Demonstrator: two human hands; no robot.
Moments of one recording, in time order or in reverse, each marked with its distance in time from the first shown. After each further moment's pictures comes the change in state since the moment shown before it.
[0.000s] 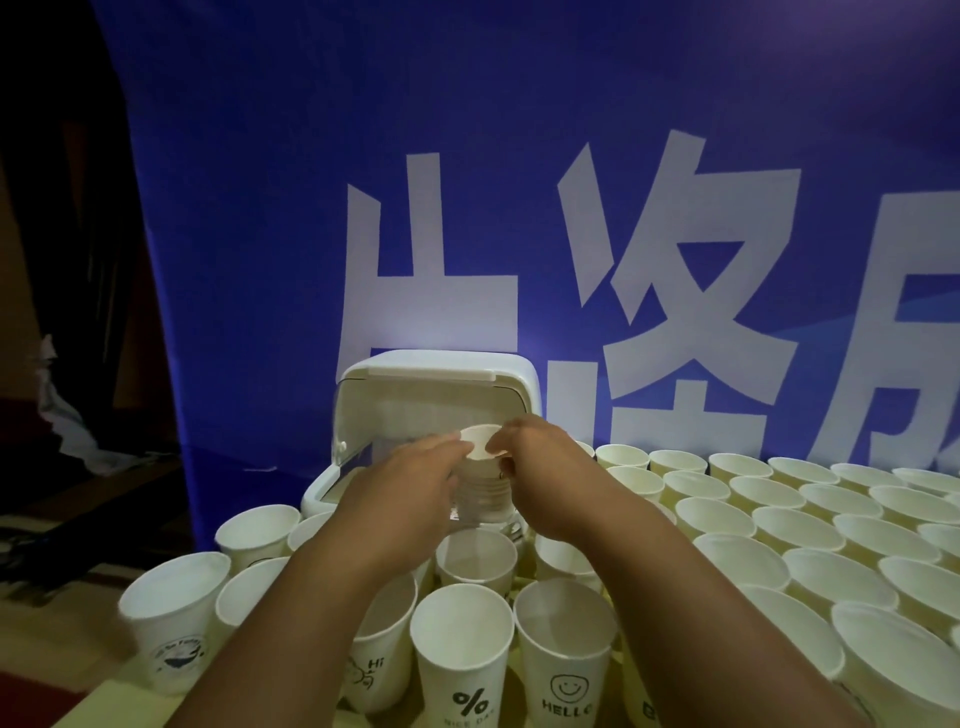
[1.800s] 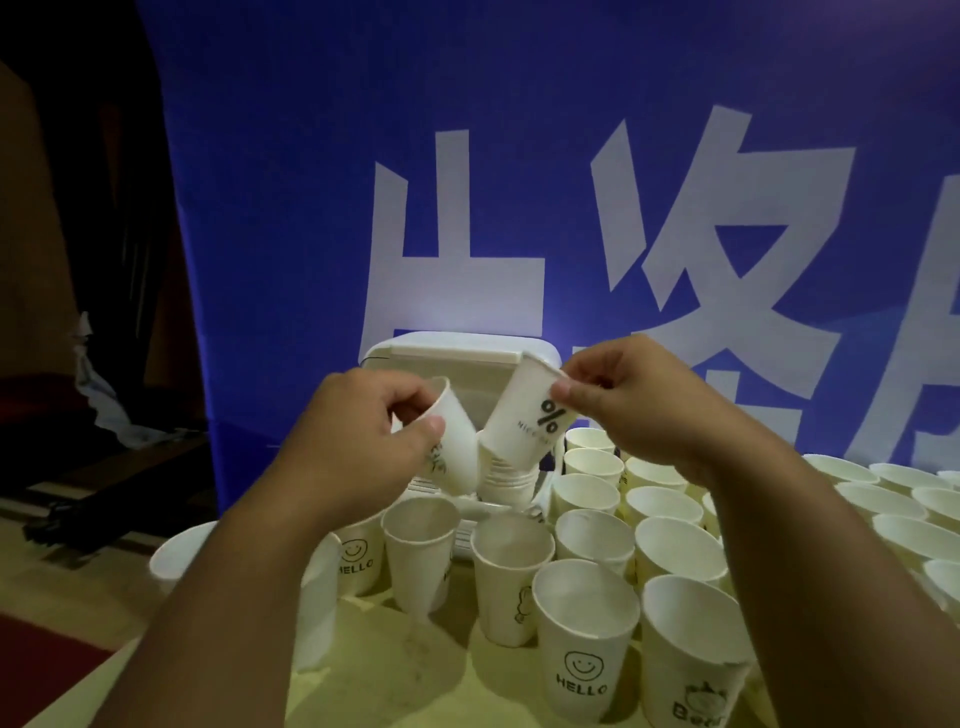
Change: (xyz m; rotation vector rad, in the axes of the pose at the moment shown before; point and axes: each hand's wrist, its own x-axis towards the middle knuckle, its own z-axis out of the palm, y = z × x) left_hand -0.023 -0.020 -0.050 -0.290 0.318 0.071; right_hand -0.033 0.020 -0.053 0.467 0.206 -0.094
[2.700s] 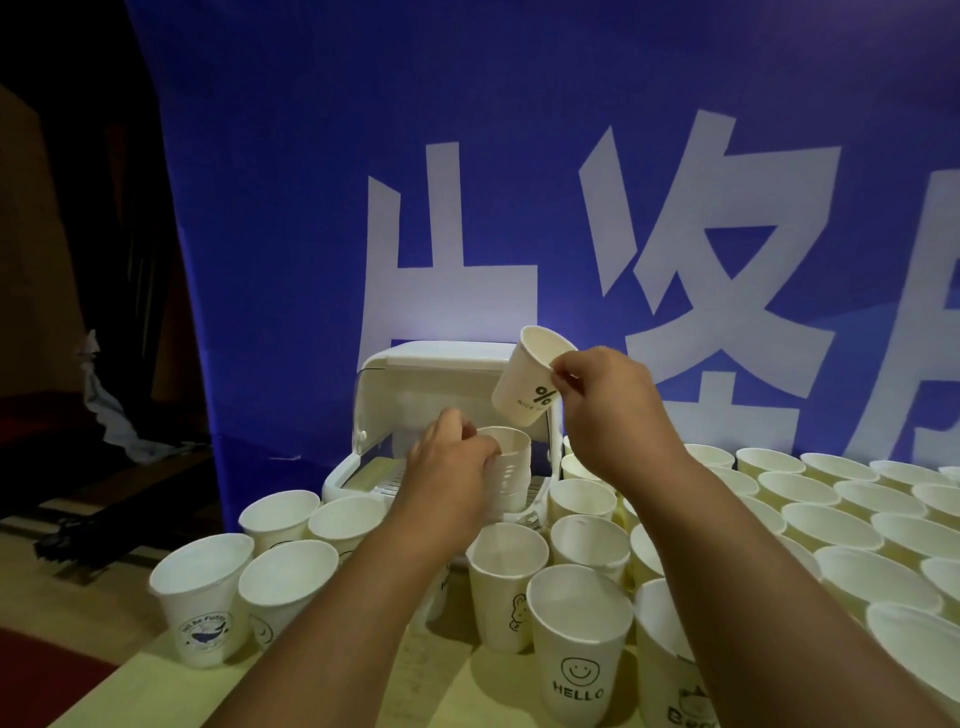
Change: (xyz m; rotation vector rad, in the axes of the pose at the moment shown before) left_hand 0.013 -0.002 0.099 0.235 -0.157 -0.133; right_hand 0.019 0.016 0.032 -0.269 0.316 0.011
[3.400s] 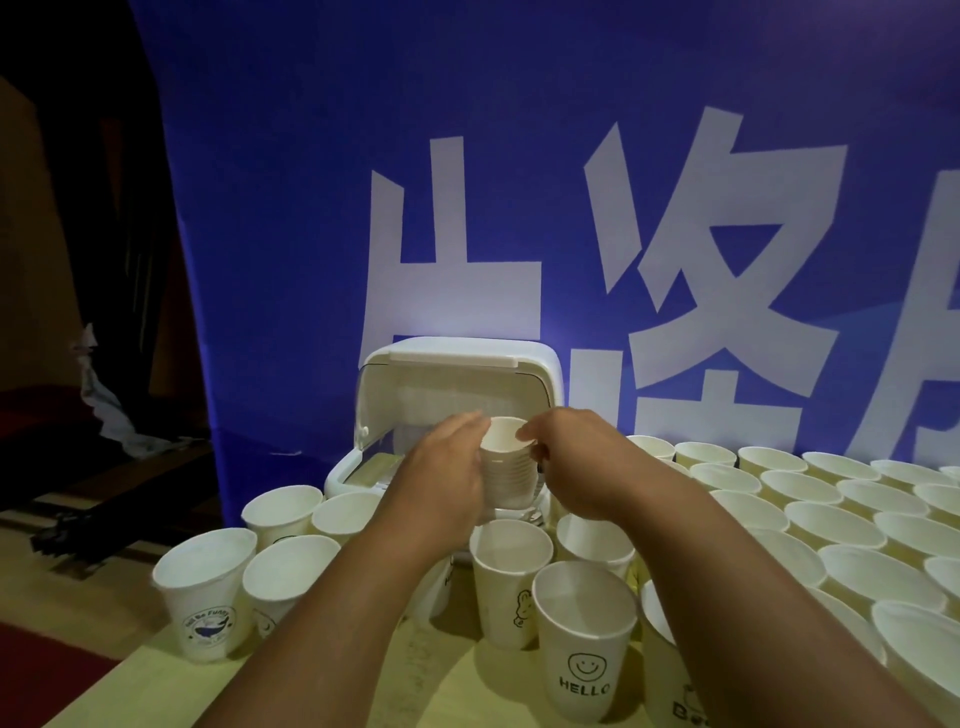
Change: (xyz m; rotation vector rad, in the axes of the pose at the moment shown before) left_hand -0.009 -0.006 -0.011 -0.143 0.041 0.074; right_hand -0.012 0.002 0.023 -0.163 -0.472 -0.081
